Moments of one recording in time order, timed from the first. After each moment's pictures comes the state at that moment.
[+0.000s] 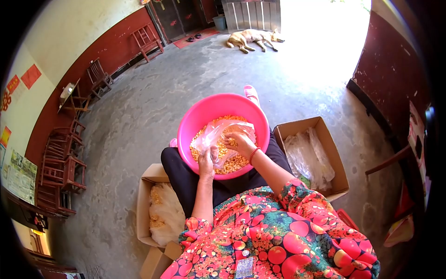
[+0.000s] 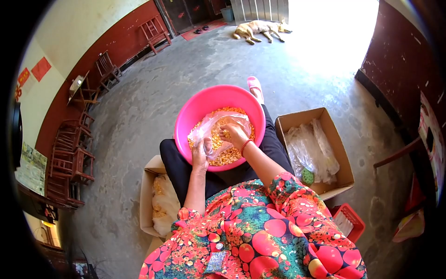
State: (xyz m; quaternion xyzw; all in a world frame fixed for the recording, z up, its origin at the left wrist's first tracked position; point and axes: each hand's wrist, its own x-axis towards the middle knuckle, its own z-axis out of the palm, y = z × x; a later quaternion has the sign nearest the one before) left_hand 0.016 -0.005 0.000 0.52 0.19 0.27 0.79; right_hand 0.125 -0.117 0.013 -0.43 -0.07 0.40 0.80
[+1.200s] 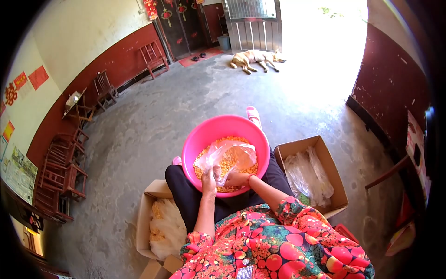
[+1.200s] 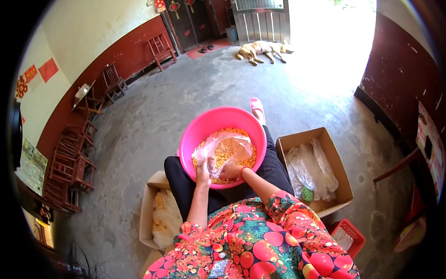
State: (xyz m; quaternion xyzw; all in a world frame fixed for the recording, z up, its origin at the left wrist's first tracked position) left_hand 0.017 -0.001 -0.010 0.51 0.18 0.26 0.80; right_hand 0.107 -0.107 -0.027 -0.75 -0.52 0.33 0.25
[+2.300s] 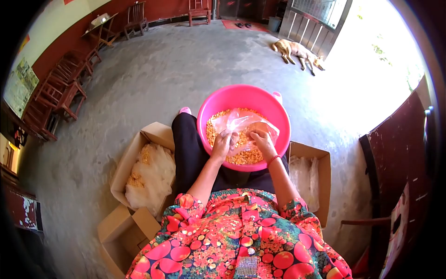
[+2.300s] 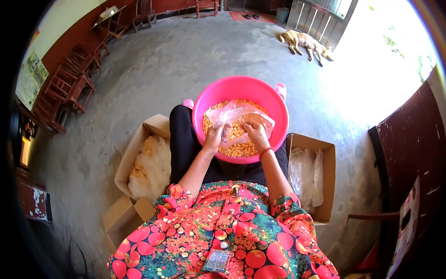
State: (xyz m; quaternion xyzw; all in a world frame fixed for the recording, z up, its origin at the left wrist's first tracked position) left_hand 0.013 -0.007 0.006 0.51 0.15 0.27 0.80; right_hand 0.125 -0.124 0.028 -0.70 -0.27 0.28 0.60
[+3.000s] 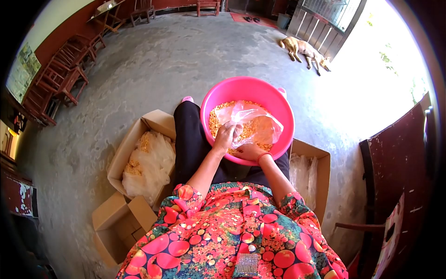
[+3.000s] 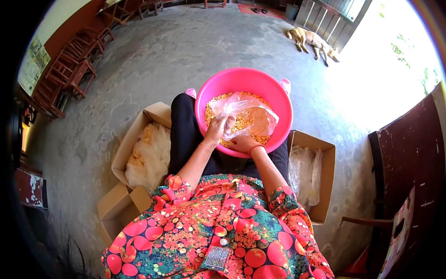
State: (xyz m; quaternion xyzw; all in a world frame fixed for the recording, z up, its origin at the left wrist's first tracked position) left_hand 0.015 -0.004 -0.006 0.51 0.13 0.28 0.80; right_hand 0.100 -0.111 -0.006 -0.76 -0.58 0.28 0.07
